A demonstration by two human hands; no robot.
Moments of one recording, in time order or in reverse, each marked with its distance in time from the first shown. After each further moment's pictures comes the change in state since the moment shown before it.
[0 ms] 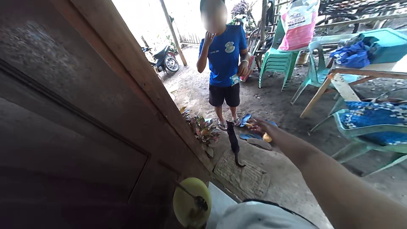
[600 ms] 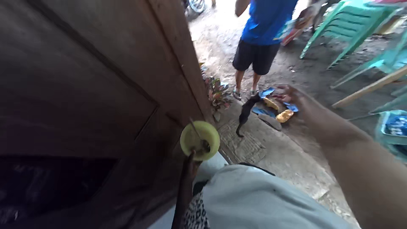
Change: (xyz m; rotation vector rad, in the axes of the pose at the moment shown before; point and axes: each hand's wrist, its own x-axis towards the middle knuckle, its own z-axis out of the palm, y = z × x) left_hand 0.066 0.005 0.021 0.287 -0.165 0.090; right_hand 0.029 -0.021 0.009 -0.097 -0.051 -0.021
